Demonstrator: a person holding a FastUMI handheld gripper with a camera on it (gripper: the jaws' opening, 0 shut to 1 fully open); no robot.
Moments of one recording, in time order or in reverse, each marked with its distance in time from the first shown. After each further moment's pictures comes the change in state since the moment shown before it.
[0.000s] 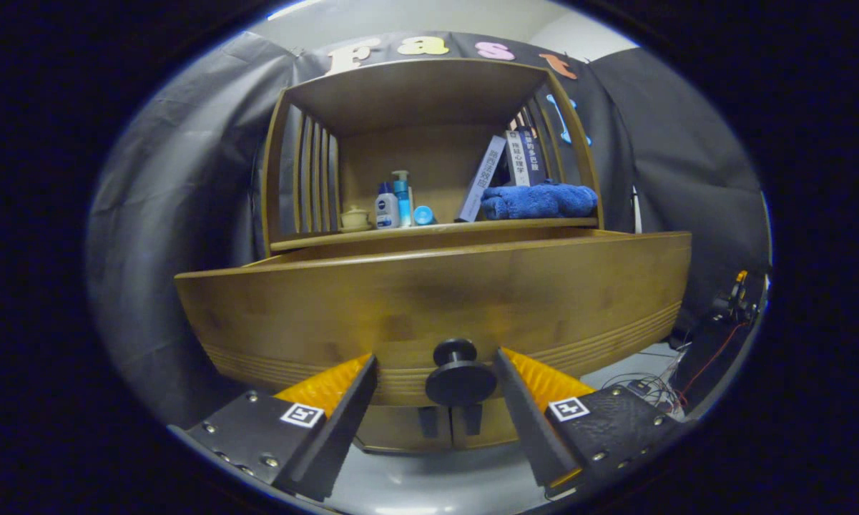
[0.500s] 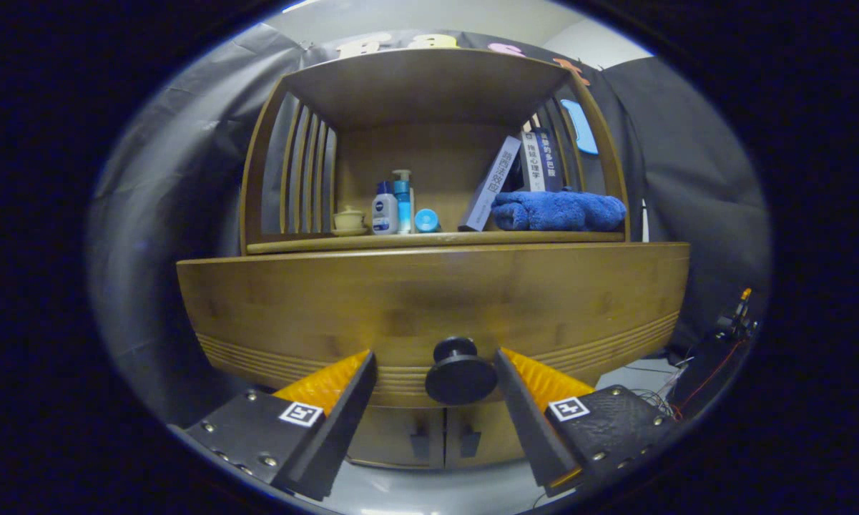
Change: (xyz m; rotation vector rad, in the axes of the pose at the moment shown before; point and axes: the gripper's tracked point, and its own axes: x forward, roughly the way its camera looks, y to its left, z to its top) arm 0.062 0.005 0.011 -0.016 -0.014 -0.001
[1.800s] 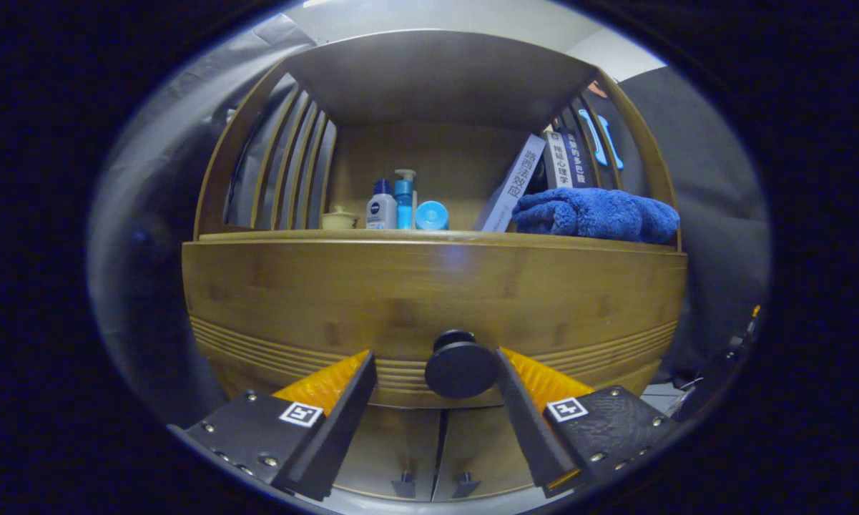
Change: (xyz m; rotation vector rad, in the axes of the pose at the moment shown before) arm 0.094 0.003 0.007 -0.081 -0.109 0.005
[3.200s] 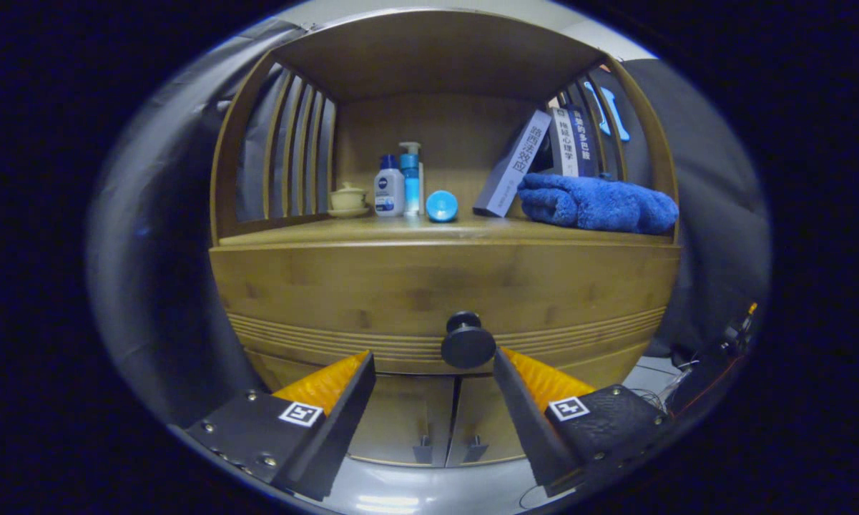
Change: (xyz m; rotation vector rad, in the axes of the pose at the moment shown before) arm -0.054 0.008 0.027 0.038 0.201 0.029
